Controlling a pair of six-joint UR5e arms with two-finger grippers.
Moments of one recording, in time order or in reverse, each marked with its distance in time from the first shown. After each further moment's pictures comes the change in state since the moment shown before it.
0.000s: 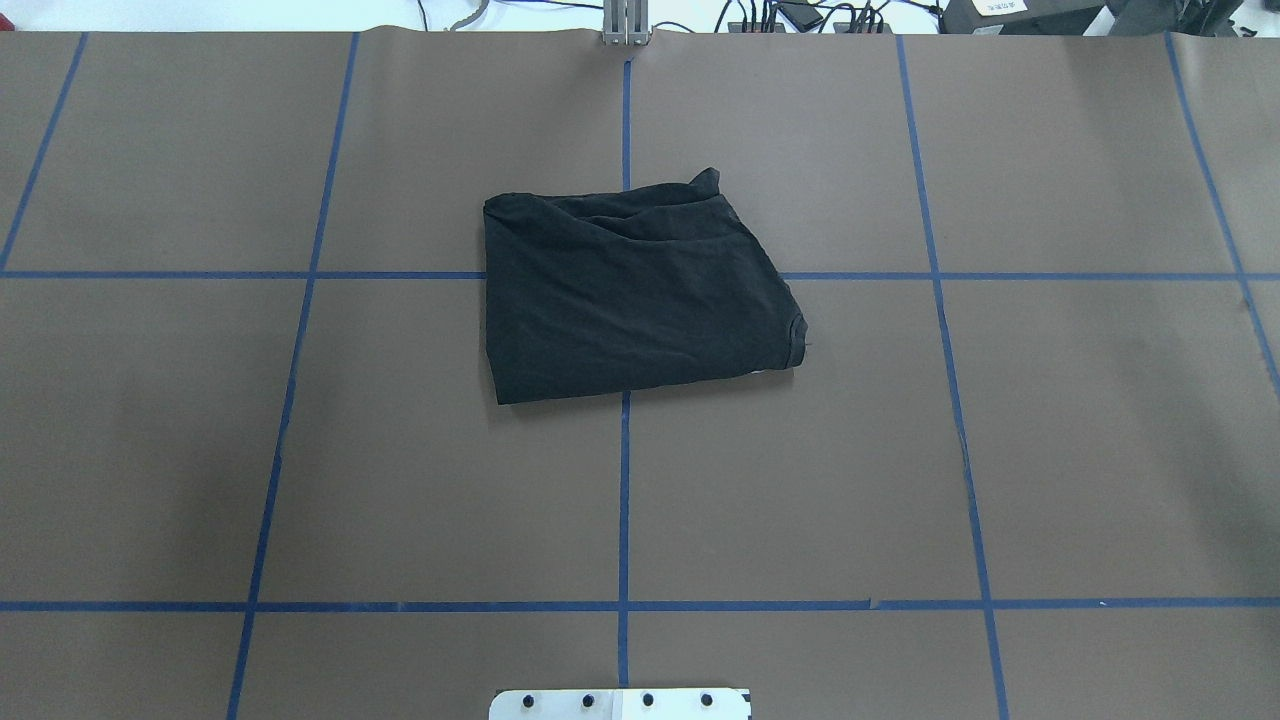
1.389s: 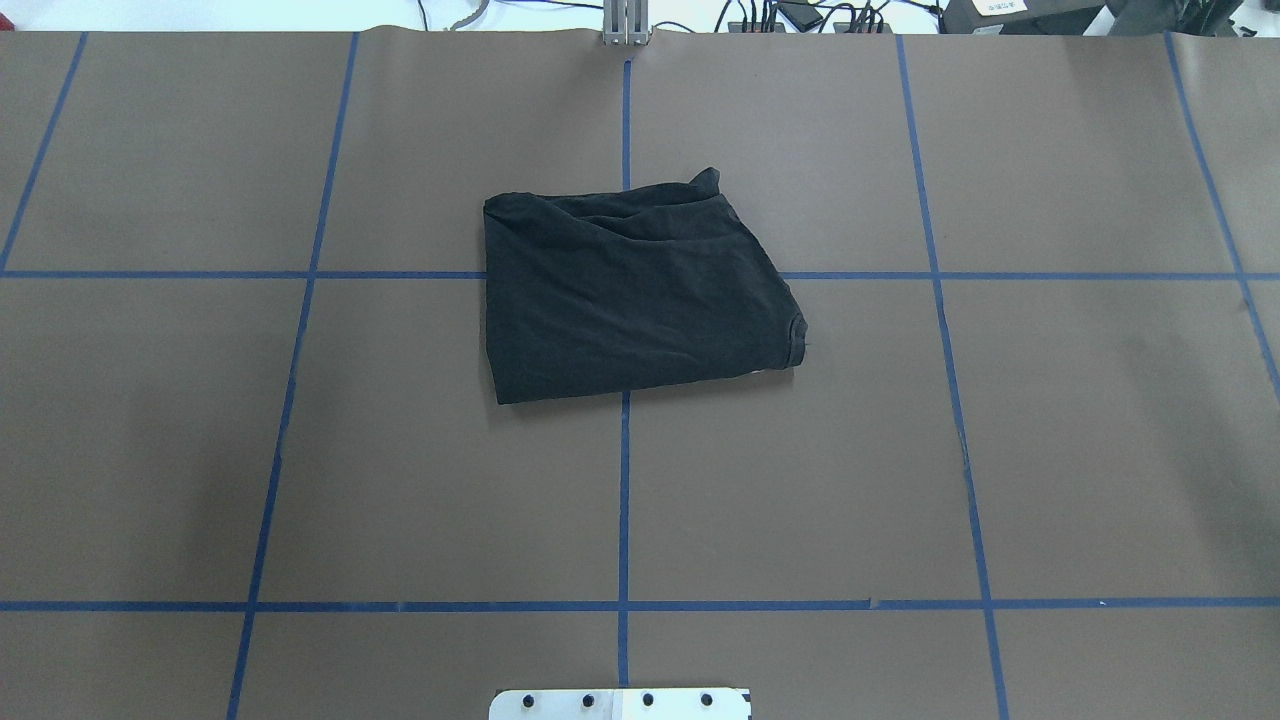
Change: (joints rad) left arm 0.000 0.005 -0.022 -0.004 -0.003 0.000; right arm 0.049 0.010 0.002 0.021 0.050 0.001
